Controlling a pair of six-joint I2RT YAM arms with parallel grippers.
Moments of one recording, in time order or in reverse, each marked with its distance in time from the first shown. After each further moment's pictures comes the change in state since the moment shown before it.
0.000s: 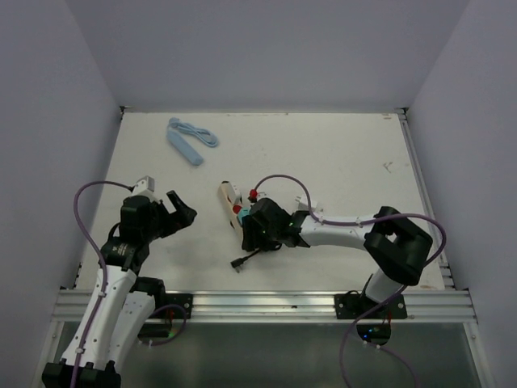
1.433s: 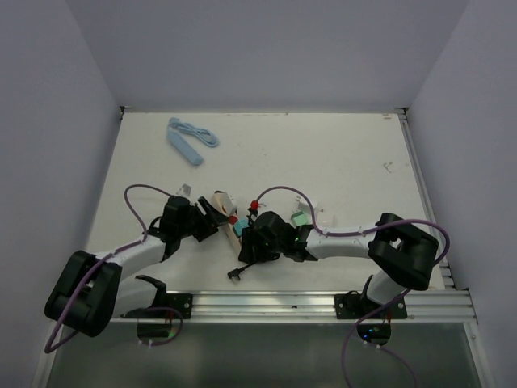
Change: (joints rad) left arm -0.235 0.584 -0.256 0.786 0.135 -0.421; right arm 0.077 -0.063 -0.162 0.206 -0.044 0.069
